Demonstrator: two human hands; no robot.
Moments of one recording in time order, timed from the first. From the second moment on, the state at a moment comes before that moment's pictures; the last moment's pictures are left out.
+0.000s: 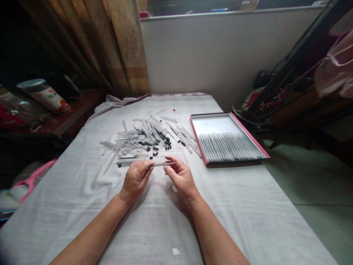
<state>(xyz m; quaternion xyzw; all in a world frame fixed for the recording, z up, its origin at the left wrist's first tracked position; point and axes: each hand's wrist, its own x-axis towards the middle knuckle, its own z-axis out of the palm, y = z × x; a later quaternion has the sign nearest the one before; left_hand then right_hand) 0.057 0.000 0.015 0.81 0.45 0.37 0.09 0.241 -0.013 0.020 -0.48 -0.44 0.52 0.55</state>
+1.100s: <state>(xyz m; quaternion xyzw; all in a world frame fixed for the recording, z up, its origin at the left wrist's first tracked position) 0.042 0.006 -0.005 0.53 0.49 0.54 0.43 0.268 0.071 0.041 -0.79 -0.60 0.03 0.11</state>
